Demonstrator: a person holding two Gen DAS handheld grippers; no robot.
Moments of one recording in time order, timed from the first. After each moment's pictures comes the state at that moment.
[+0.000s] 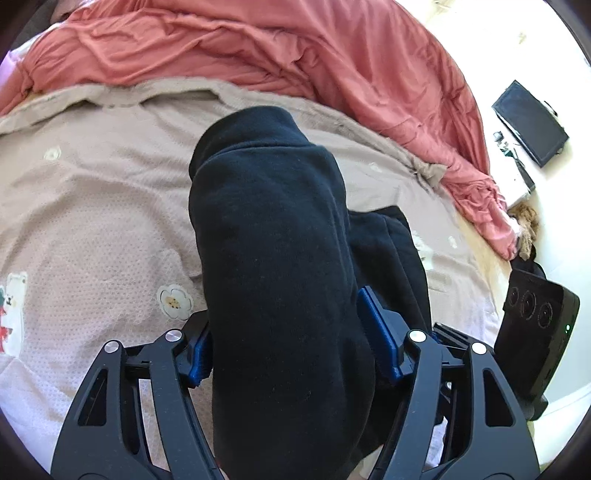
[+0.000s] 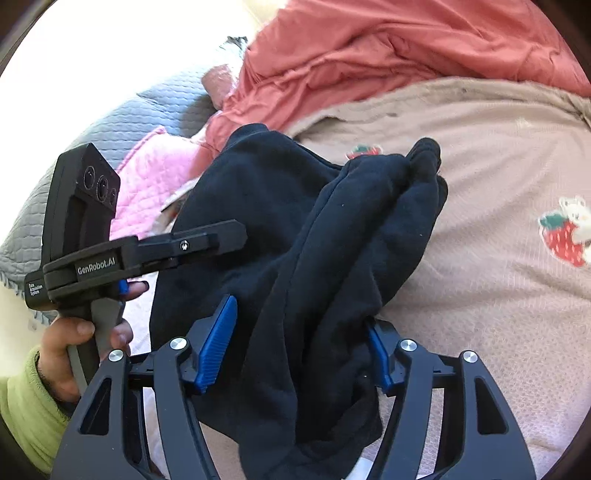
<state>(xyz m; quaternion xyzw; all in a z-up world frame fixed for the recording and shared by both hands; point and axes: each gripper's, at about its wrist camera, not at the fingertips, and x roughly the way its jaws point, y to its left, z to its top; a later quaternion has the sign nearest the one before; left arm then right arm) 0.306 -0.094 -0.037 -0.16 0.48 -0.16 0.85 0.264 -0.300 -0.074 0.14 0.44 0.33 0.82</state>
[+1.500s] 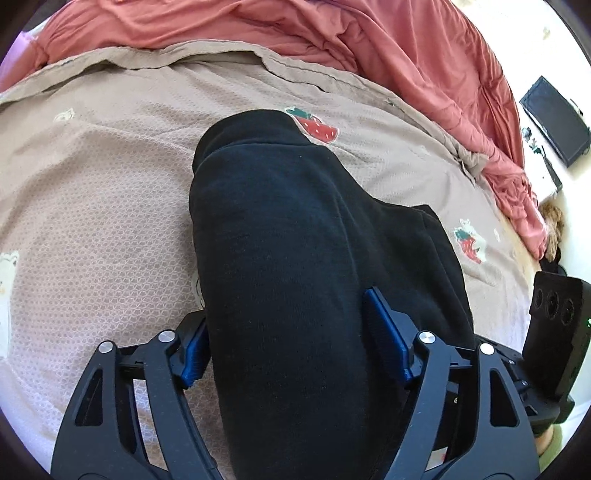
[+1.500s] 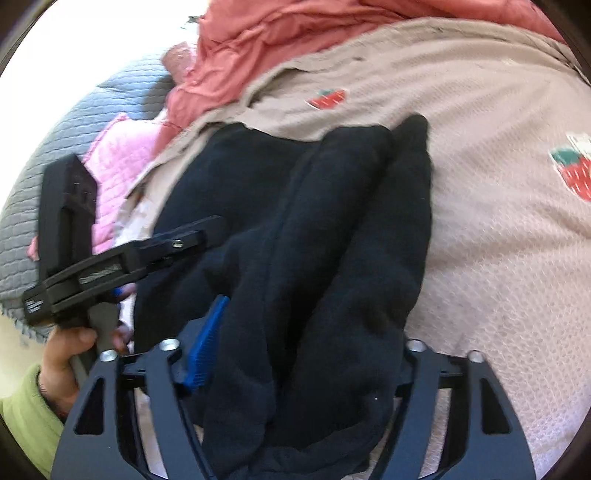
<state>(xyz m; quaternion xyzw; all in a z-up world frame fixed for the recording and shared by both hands) 0.316 -0.074 -0.092 -0.14 0.51 -0.12 0.84 0.275 -0.287 -0.117 0.15 0.51 0.28 0.80</state>
